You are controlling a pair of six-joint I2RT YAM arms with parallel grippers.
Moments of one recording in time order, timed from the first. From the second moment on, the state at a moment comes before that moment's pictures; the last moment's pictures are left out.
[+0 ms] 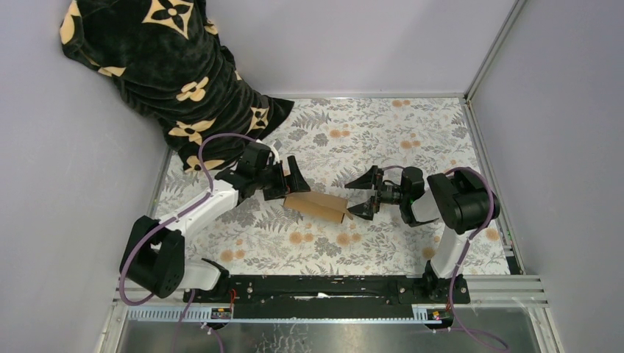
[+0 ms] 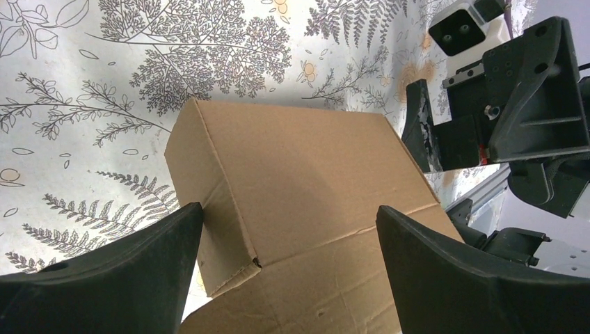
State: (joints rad) left arm -0.45 1.35 0.84 -0.29 0.38 -0.68; right arm 0.24 1.84 0.41 1.12 -1.11 1.72
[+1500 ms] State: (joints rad) left arm -0.42 1.31 0.82 -0.31 0.59 -0.81; right arm 0.14 1.70 0.41 1.11 -1.01 1.74
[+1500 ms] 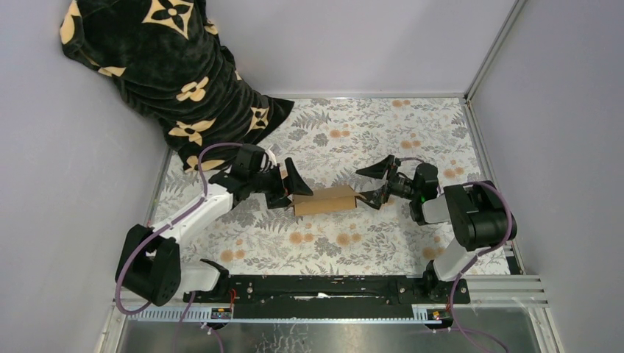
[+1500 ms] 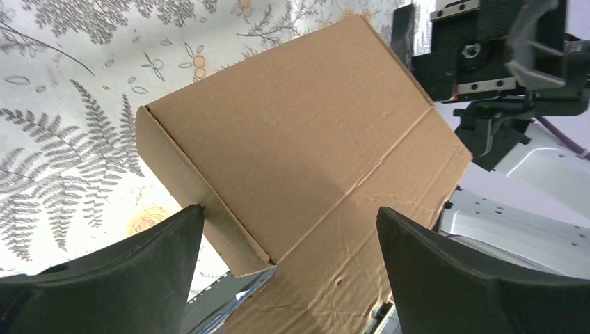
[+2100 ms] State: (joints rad) left arm -0.42 1.21 0.68 -0.19 0.70 -0.96; right arm 0.15 1.52 0.36 0.64 -0.98 1.50
